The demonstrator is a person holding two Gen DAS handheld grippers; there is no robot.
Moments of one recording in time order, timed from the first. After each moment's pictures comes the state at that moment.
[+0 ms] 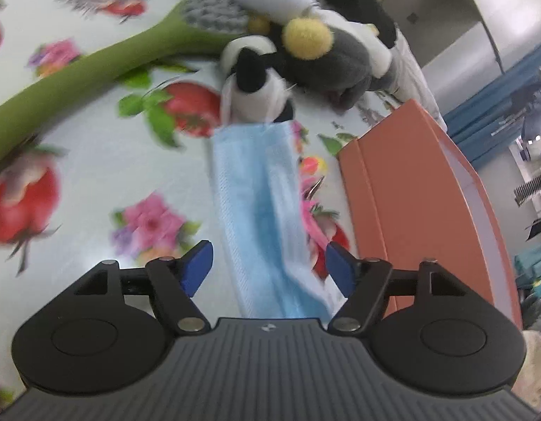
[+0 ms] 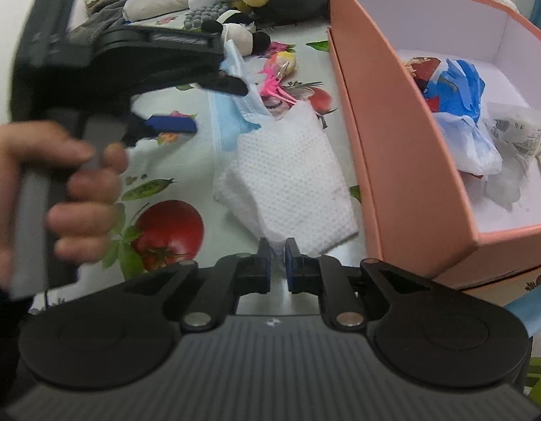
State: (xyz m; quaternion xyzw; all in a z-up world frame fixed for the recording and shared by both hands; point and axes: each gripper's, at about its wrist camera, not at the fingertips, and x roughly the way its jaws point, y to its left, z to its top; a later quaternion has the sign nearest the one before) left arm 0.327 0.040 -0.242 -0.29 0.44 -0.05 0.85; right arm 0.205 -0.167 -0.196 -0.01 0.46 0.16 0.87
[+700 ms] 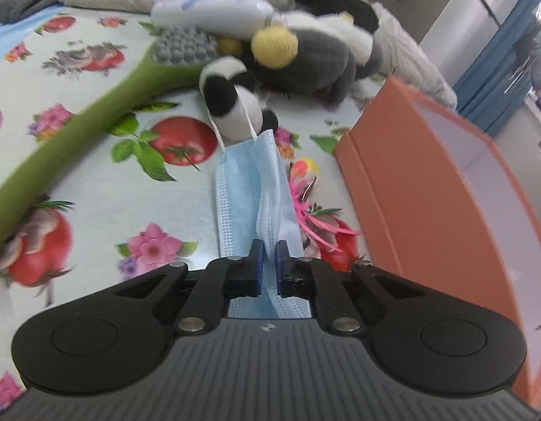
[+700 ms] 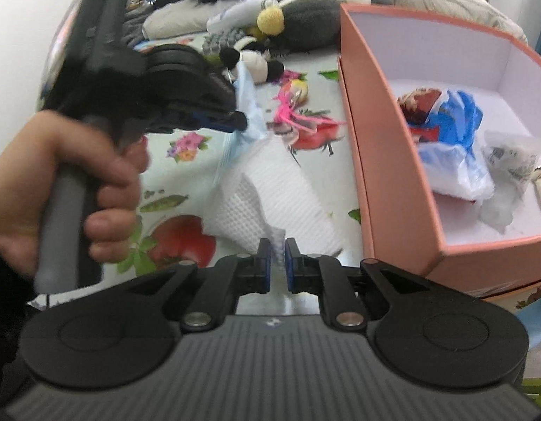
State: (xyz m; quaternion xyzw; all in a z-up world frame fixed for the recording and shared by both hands) left arm 0.315 0.017 -0.211 -0.19 0.43 -0.03 0.88; right arm 0.185 -0.169 -0.176 -0.02 0.42 0.18 0.89
